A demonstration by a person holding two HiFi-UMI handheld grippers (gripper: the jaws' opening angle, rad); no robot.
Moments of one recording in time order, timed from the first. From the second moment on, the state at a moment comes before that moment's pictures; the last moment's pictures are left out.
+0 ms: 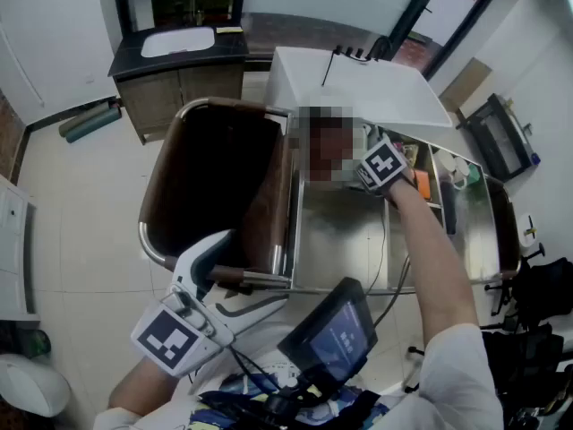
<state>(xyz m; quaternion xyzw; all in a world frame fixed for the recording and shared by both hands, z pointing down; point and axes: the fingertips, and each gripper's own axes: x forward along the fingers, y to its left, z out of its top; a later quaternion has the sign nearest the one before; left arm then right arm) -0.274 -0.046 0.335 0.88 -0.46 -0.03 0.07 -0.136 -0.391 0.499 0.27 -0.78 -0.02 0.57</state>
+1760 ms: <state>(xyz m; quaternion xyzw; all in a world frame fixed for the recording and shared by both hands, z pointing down) -0.103 -0.077 0.315 0.91 -0.42 0.00 0.05 0.119 -0.071 0.264 0.33 -0.86 -0.17 0.35</state>
